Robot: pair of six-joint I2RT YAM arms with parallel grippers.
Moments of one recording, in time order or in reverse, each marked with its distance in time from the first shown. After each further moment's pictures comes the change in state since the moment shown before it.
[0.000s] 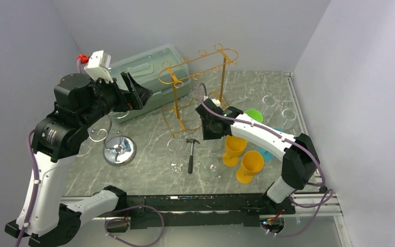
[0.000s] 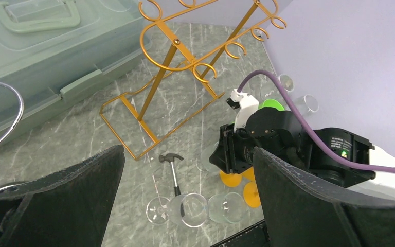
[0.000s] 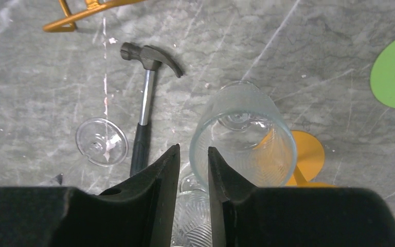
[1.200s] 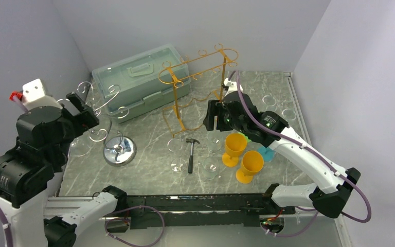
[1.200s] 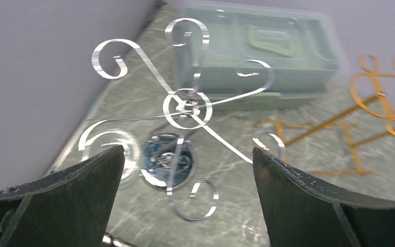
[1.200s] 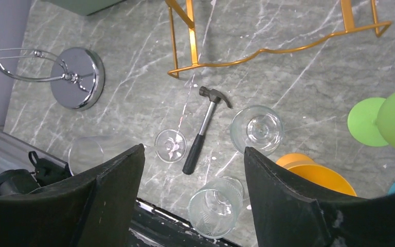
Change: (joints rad) left arm 0.000 -0.132 0.129 -0.397 -0.674 -0.047; right arm 0.033 -0.377 0.073 0.004 0.029 -0.048
